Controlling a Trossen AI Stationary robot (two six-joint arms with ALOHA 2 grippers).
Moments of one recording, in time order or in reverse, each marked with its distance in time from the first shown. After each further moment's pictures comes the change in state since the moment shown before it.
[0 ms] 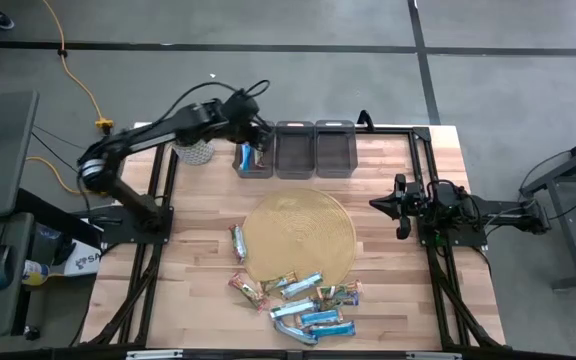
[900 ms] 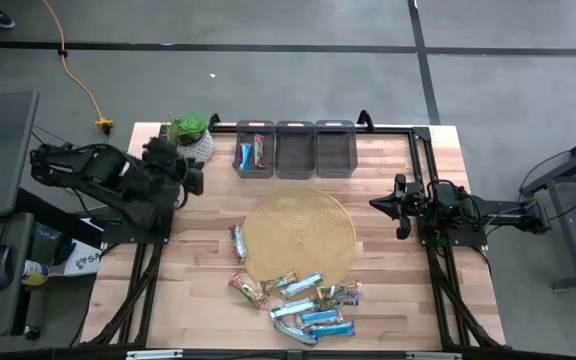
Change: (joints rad) left arm -0.815 -0.506 -0.057 -0.595 -0.701 -0.805; right arm 0.000 0.000 0.000 0.000 0.000 0.000
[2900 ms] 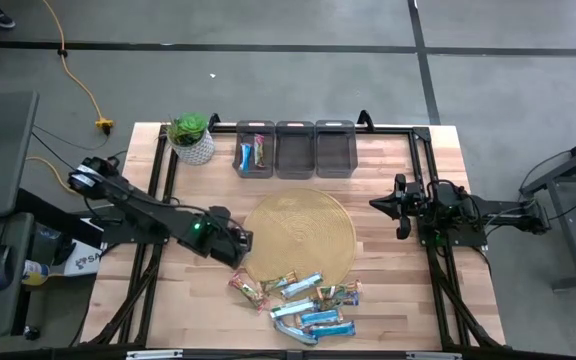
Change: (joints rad) left arm -0.108 0.473 -0.341 0.436 0.493 -0.539; right arm 0.000 0.000 0.000 0.000 0.000 0.000
